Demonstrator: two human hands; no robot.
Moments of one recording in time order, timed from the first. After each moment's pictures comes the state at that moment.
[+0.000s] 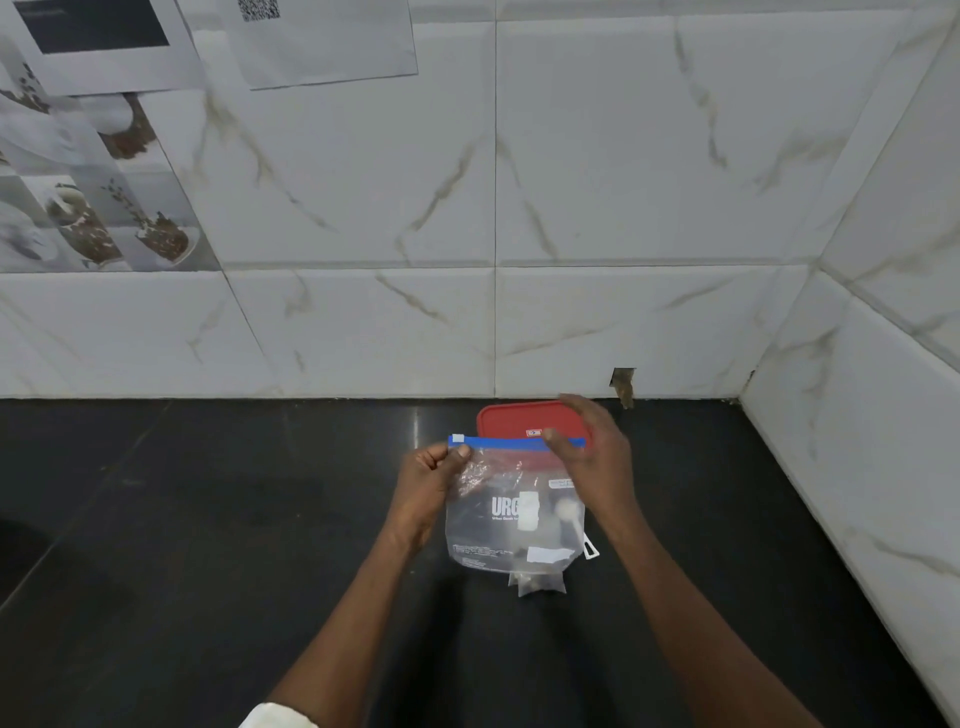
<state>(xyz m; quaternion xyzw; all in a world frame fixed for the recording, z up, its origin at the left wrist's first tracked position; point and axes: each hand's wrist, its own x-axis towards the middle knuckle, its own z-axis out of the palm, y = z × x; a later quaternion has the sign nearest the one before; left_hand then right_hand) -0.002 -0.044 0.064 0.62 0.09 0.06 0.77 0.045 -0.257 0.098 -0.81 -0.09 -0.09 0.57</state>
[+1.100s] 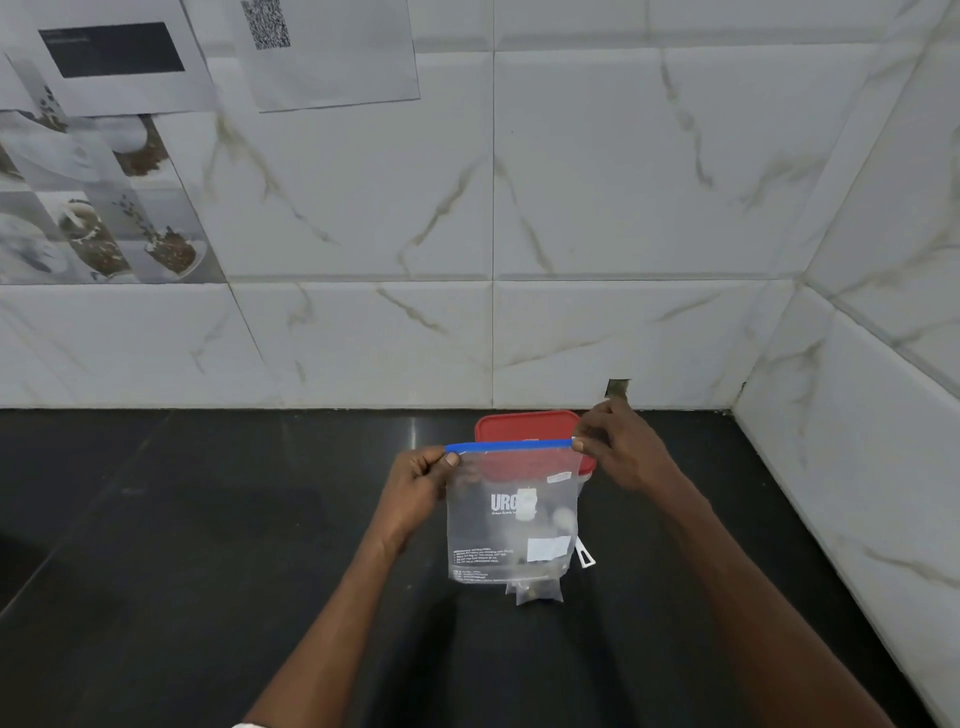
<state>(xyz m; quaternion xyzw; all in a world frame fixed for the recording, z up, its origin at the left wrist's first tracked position) -0.015 -0.030 0.086 0.73 0.05 0.06 0.68 0.077 -0.308 0.127 -0.93 -0.20 -0.01 0.29</state>
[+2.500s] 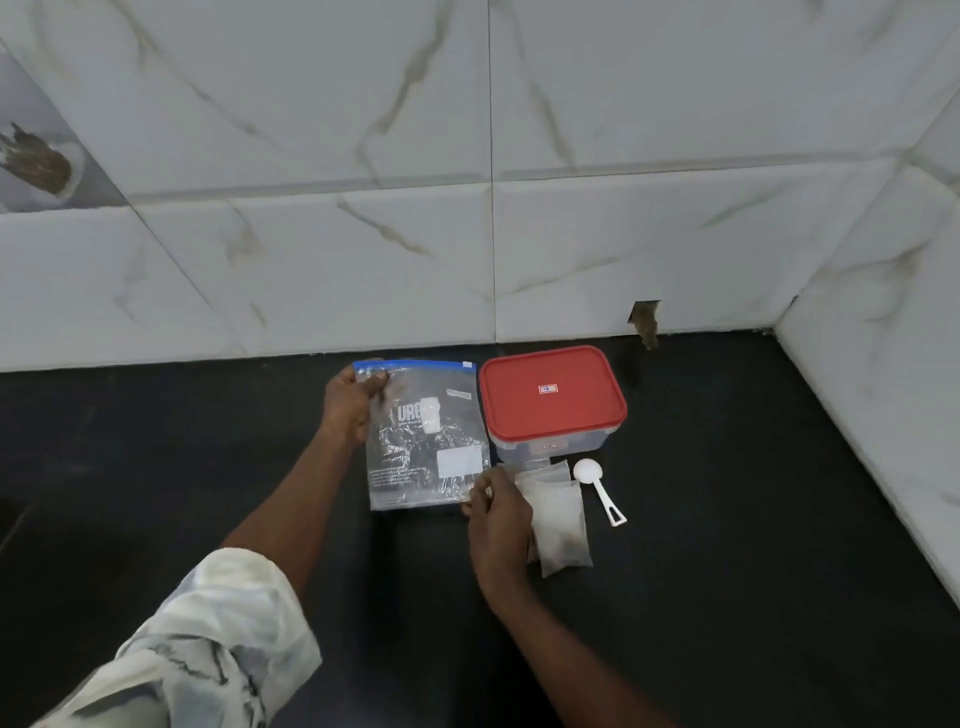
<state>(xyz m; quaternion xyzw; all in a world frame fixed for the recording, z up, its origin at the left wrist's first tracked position) 0.132 0.098 -0.017 0.59 0.28 0.05 0.76 -0.005 -0.119 -0.032 -0.82 0.08 -0.01 0.57</state>
